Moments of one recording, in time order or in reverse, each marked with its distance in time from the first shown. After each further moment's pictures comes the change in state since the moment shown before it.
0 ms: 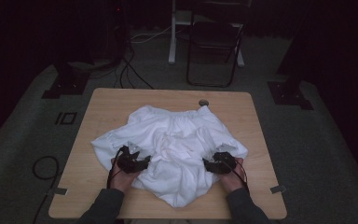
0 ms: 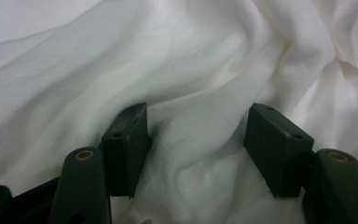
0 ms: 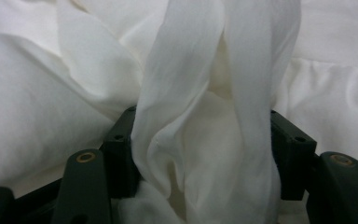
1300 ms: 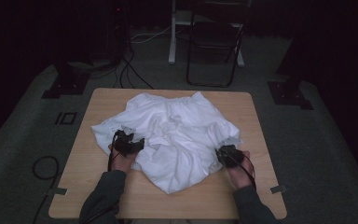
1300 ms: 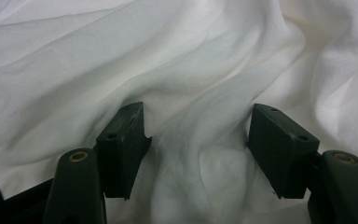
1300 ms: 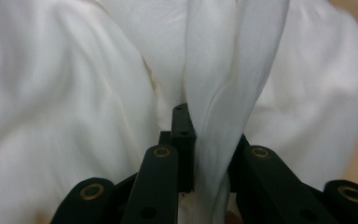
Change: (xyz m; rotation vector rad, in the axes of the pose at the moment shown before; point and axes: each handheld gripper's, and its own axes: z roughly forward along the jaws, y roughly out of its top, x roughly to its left) left arm 0.043 0.027 0.032 -0.024 0.107 -0.110; right arm -0.013 0.016 -0.034 0.043 -0.125 -0.029
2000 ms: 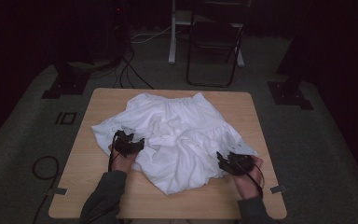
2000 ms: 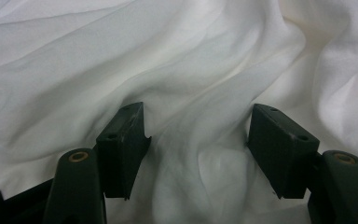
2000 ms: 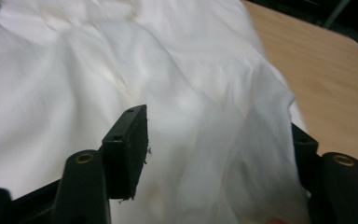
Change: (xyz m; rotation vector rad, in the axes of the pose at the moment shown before) left arm -0.001 -0.001 0.000 -0.001 0.007 -0.006; right arm 0.012 0.001 -0.050 -0.193 -0.059 0.007
